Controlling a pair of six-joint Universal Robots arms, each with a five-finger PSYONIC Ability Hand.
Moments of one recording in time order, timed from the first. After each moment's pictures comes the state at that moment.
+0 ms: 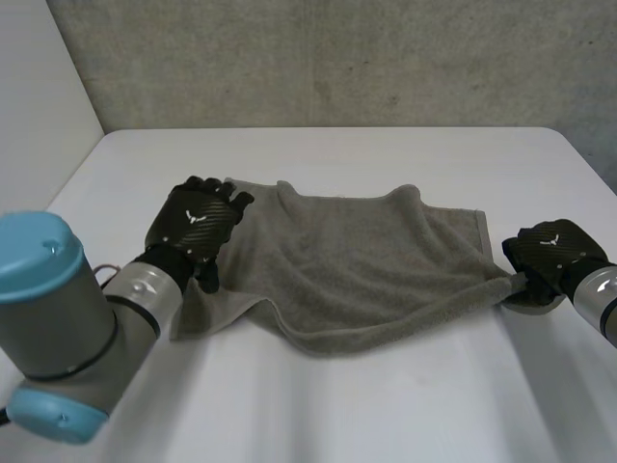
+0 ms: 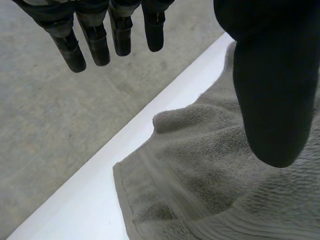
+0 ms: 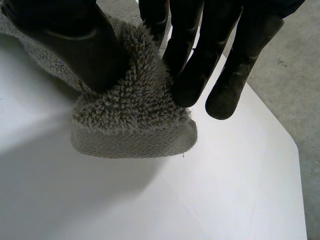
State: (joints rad) left arm 4.26 -1.85 -1.77 3.48 -1.47 3.56; right arm 1.58 -1.28 1.79 -0.09 1.26 2.42; left_hand 0.22 0.23 0.22 0.22 0.05; right_hand 1.33 1.33 1.34 1.34 1.16
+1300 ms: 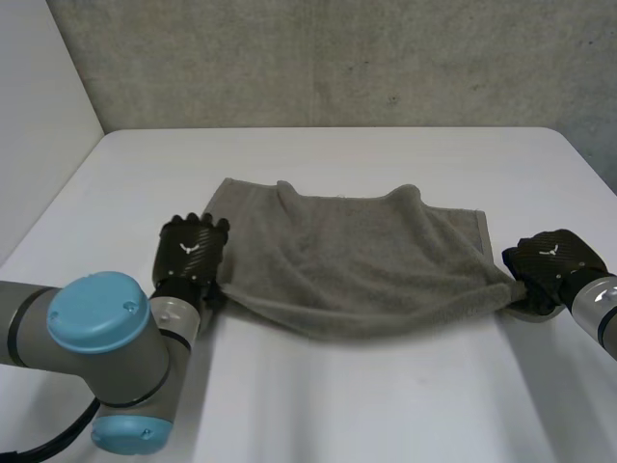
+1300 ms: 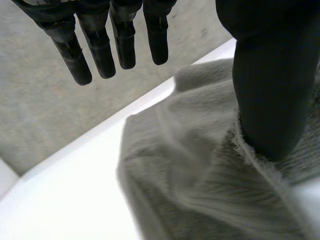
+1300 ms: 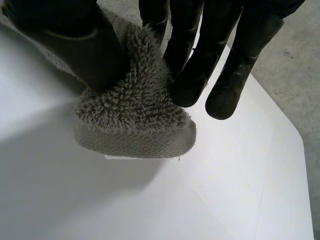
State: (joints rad) left arm 4.20 -2.08 -1.81 3.79 -1.76 3.41; right arm 1.58 -1.29 1.83 -0.10 1.29 2.42; left_hand 0.35 0.35 0.35 0.35 0.18; right_hand 1.33 1.33 1.34 1.34 1.16
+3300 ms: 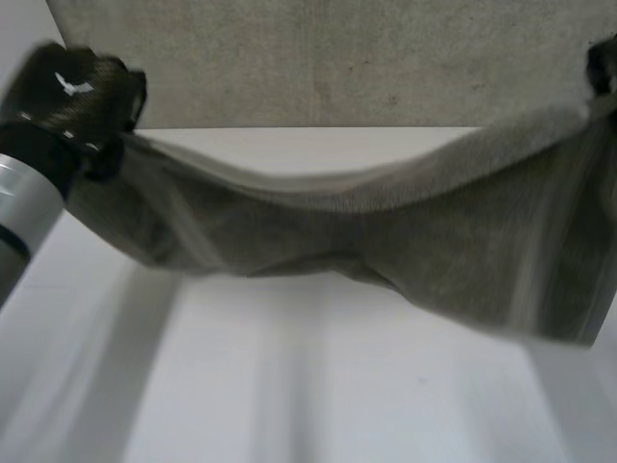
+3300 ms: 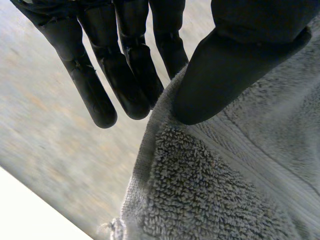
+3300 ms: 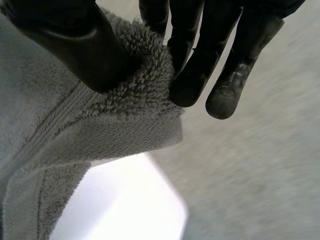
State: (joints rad) left arm 4.35 -1.49 -1.59 3.17 -1.53 3.64; right arm 1.58 -1.57 1.21 0.48 1.22 2.50; left_hand 1.15 1.22 1.22 1.22 1.02; right_hand 1.33 1.33 1.35 1.35 1.16
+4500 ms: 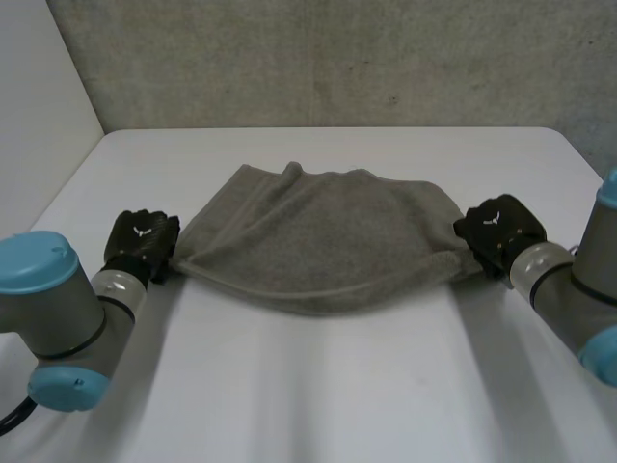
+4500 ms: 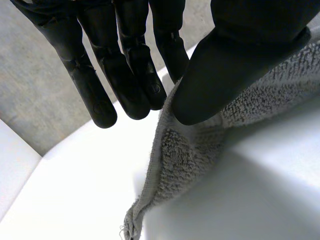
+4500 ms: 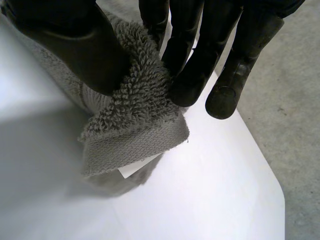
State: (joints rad) left arm 4.46 -2.07 -1.79 3.69 -1.54 3.49; right arm 1.82 -1.15 1.60 -0.10 1.43 2.37; left_hand 1.15 1.22 1.22 1.22 1.02; right_hand 1.34 1.34 1.35 1.35 1.17
